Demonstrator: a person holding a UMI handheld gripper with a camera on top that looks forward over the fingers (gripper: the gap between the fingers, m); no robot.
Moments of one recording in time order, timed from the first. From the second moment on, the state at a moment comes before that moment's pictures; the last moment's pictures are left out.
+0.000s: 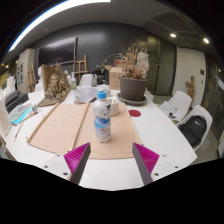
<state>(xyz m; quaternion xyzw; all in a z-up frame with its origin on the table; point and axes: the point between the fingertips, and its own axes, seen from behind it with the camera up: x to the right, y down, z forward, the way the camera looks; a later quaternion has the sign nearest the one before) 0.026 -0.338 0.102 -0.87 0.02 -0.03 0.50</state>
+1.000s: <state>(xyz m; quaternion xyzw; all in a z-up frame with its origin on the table) -0.051 -0.146 0.113 -0.82 0.04 -0.01 0.58</state>
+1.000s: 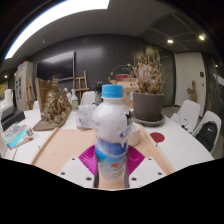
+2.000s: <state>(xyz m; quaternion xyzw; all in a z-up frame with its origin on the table) -0.090 0.052 0.173 -0.45 0.55 0.67 0.22</state>
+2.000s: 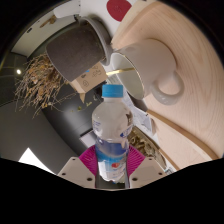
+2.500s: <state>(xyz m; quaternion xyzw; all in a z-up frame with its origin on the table) -0.007 0.058 0.282 -0.72 0.16 0.35 0.58</state>
